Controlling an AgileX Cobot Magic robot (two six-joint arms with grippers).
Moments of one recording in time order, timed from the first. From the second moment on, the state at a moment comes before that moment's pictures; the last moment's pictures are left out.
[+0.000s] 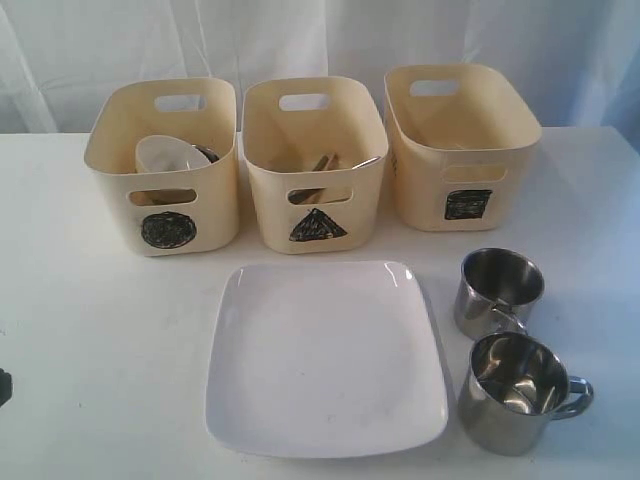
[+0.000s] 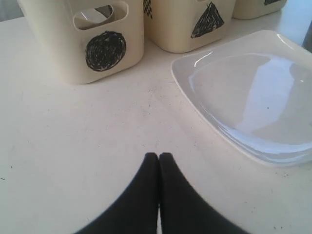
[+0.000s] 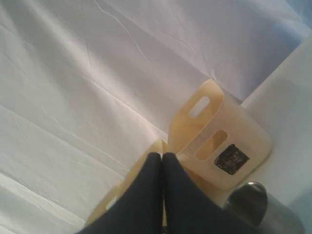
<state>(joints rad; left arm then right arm) -0.47 0.34 -0.01 -0.27 0.10 0.28 0.04 0.01 -0.13 0.12 0.13 0.74</state>
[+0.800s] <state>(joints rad) -0.12 0.18 0.02 -0.26 0.20 0.28 0.04 0.94 -0.81 0.23 0.81 0.02</state>
